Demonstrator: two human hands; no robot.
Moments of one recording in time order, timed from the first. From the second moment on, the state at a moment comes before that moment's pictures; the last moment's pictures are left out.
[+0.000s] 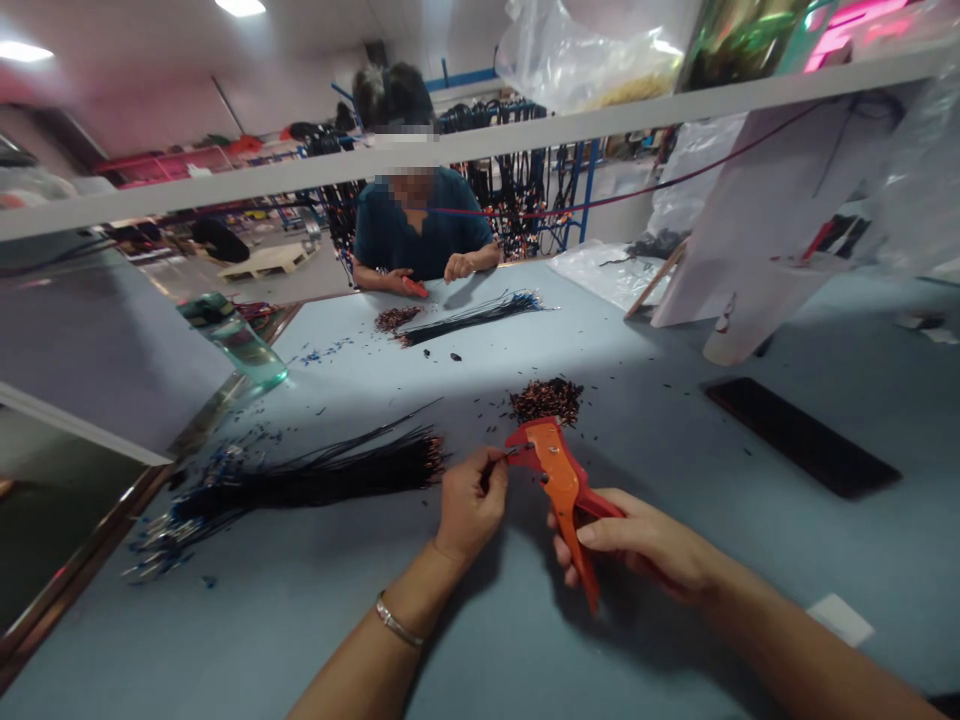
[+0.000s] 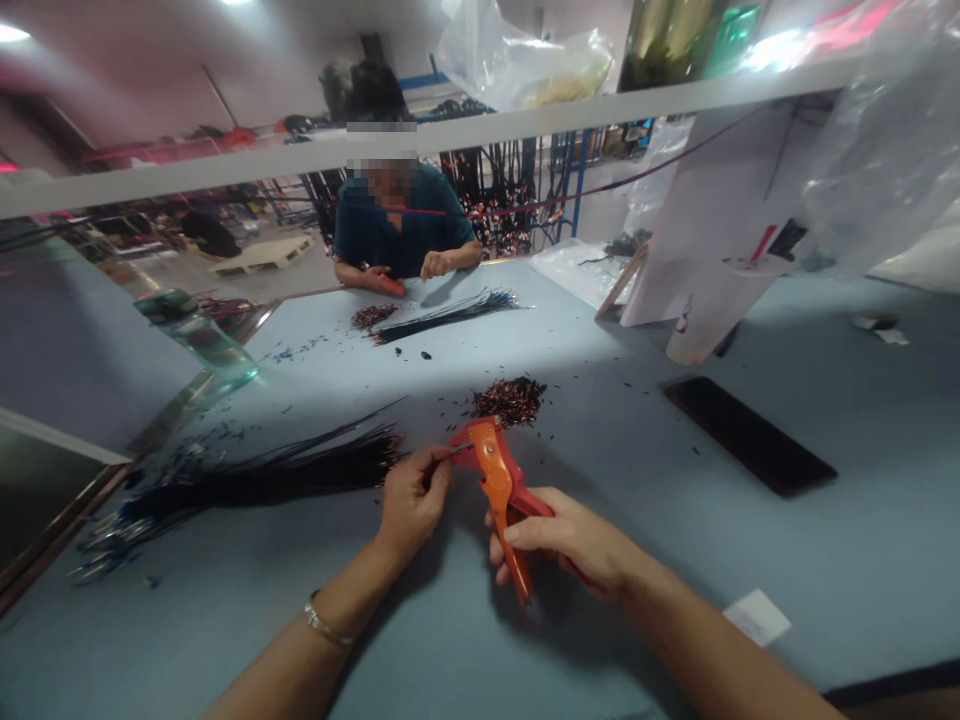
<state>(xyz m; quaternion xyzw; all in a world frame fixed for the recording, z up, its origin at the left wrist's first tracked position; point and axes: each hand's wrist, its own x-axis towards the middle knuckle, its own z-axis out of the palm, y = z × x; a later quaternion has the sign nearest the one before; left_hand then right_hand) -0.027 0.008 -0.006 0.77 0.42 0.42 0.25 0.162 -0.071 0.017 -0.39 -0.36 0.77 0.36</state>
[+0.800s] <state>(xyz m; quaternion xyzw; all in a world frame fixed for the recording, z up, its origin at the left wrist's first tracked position) -0.026 0.003 -0.001 0.77 0.40 0.43 0.26 0.157 -0.073 0.016 -0.41 -0.39 0.74 0.35</state>
